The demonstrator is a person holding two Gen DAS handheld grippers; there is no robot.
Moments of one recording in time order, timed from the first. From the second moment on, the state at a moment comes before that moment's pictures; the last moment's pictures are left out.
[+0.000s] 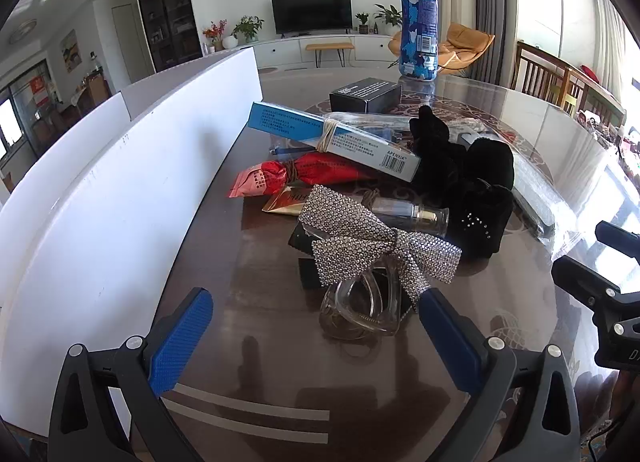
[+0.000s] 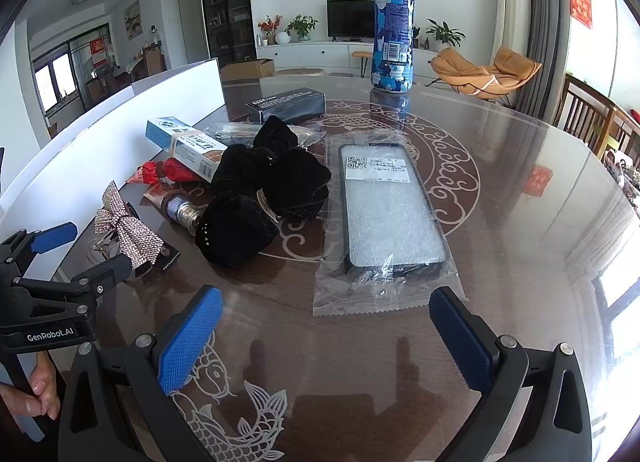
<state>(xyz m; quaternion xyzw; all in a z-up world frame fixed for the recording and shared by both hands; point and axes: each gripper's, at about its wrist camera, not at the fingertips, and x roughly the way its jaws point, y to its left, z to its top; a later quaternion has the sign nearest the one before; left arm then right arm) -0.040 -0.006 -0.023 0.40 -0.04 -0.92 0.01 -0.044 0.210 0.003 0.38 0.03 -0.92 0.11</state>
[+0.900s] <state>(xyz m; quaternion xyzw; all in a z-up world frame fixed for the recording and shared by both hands) -0.038 -0.008 -0.024 0.41 -0.03 -0.91 0.01 -0.044 0.212 0.003 0.38 0.03 -0.92 0.11</state>
